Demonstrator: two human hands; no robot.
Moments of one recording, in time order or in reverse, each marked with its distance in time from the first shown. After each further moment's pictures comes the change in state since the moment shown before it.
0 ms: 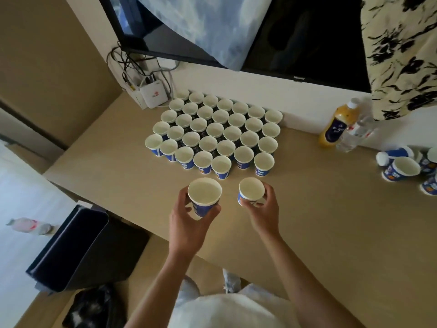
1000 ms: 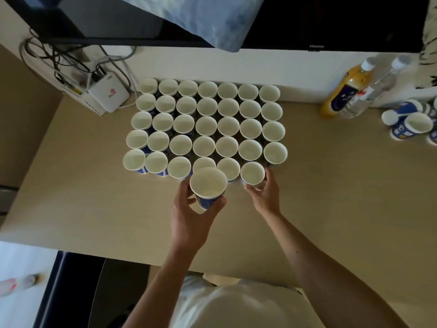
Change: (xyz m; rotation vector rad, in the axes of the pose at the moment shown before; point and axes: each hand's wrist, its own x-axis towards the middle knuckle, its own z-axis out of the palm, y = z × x) left_hand 0.146 -0.032 -0.013 -0.035 -0.302 0.043; right_hand 0.082 0.067 0.082 -0.162 0.186 0.047
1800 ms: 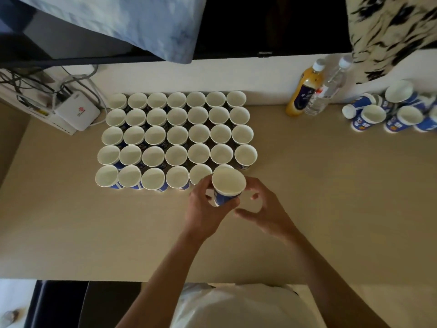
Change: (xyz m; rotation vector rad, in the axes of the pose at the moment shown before) left_hand 0.006 0.021 0.076 0.043 -0.300 0.052; right_hand -0.053 -0.078 -0.103 -0.074 -0.394 -0.140
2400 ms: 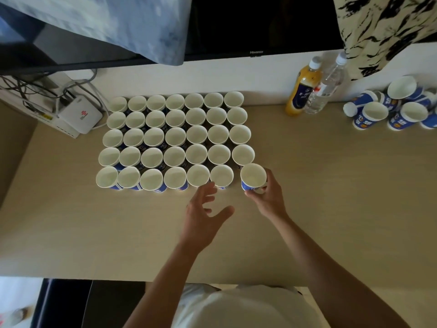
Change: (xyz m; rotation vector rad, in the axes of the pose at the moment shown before) left_hand -0.019 -0.011 0.007 0.012 -0.041 -0.104; right_hand 0.038 0.062 -0.005 0.004 0.340 0.156
